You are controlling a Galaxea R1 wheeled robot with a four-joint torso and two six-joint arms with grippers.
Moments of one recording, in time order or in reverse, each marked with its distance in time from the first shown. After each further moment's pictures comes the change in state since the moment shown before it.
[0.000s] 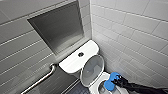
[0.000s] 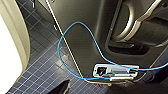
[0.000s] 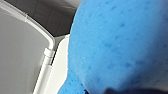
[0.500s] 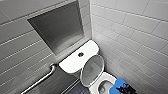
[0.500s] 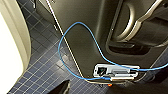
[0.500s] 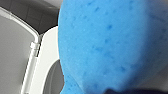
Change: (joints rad) left arm 0.000 -0.001 0.000 0.000 0.000 0.000; right arm -0.141 -0.117 0.102 0.018 0.181 0.020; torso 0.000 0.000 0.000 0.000
